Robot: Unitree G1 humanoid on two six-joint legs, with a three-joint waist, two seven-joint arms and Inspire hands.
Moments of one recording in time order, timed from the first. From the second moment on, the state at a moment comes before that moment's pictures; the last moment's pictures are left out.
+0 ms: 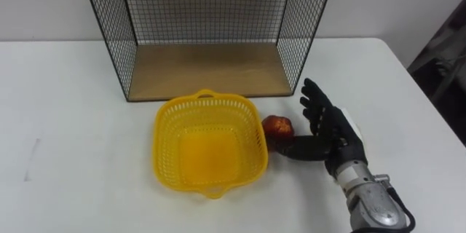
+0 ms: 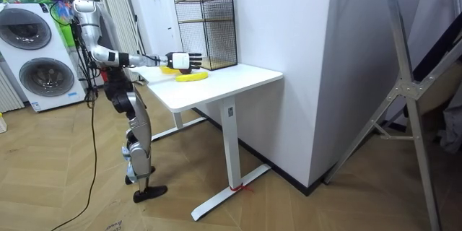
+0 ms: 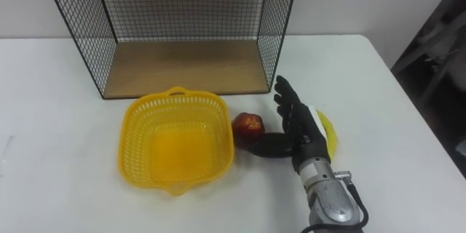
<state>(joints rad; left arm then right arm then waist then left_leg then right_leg) 0.25 0.21 -0.01 1.08 0.45 0.04 0.06 0.12 -0.24 0.13 0.15 0.24 -0.09 0.04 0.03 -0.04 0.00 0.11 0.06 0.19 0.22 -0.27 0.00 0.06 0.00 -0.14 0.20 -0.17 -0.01</state>
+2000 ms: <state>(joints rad) 0.25 0.23 -0.01 1.04 0.45 0.04 -0.03 0.08 -0.34 0.06 0.07 -0.20 -0.10 0.08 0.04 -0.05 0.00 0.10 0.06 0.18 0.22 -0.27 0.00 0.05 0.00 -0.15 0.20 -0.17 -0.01</state>
